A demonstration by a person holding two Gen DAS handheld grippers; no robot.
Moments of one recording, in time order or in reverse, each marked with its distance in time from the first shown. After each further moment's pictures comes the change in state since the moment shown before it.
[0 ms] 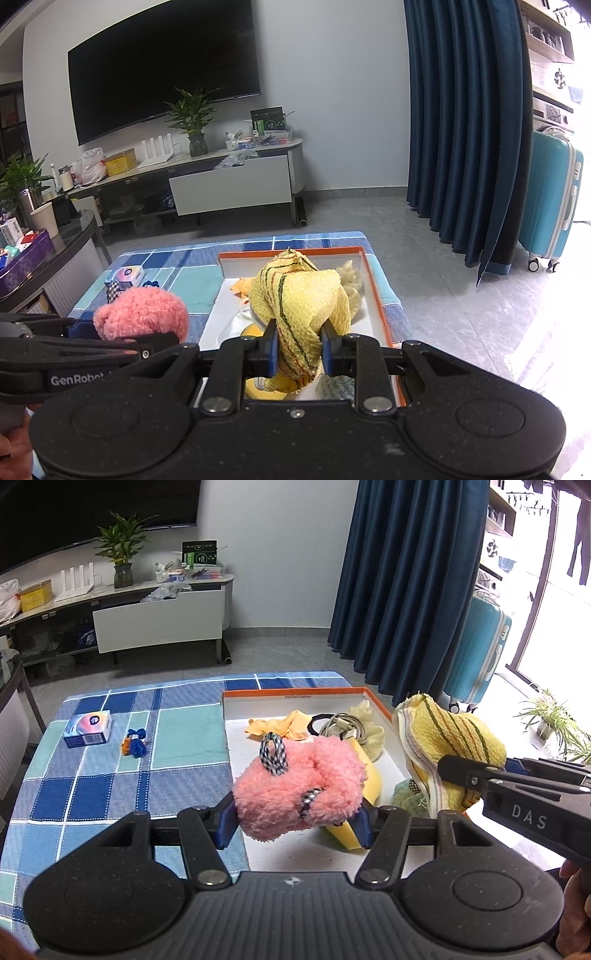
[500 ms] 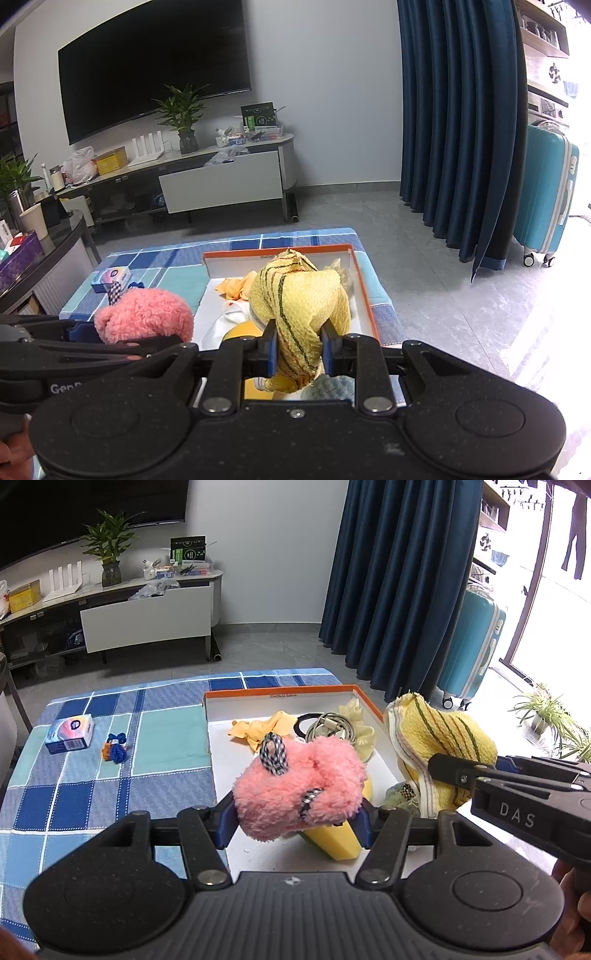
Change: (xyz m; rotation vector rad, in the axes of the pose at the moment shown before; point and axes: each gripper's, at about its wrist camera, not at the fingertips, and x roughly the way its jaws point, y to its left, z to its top) left arm 0.017 -0.006 0.007 0.013 0.016 -0.024; right arm 0.016 -0.009 0.007 0.013 0.015 -0.022
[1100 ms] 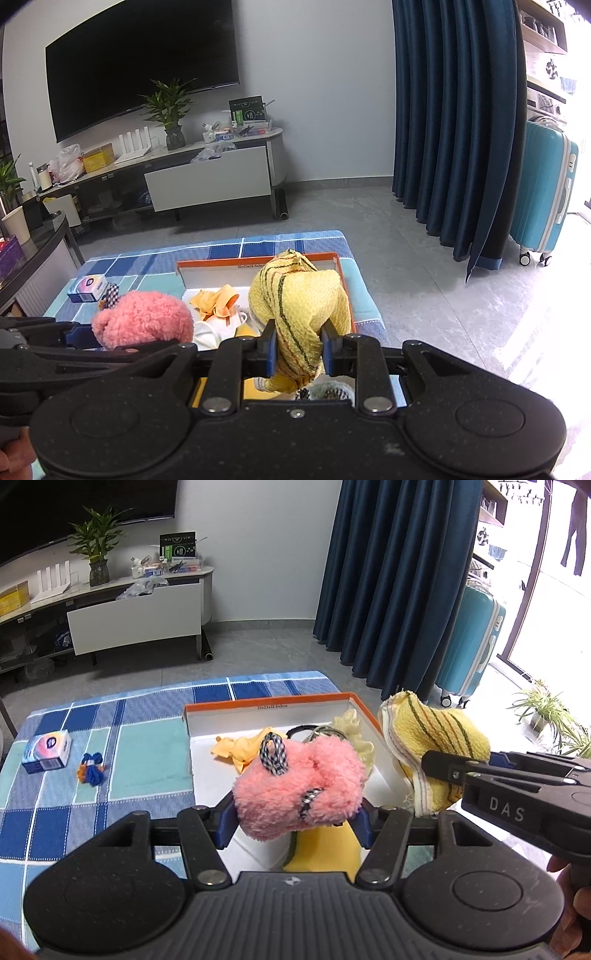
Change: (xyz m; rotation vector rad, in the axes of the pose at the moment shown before) left arm 0.030 -0.008 0.022 0.007 0.015 -0.015; right arm 0.034 -0.017 0.018 0.004 0.020 -0.025
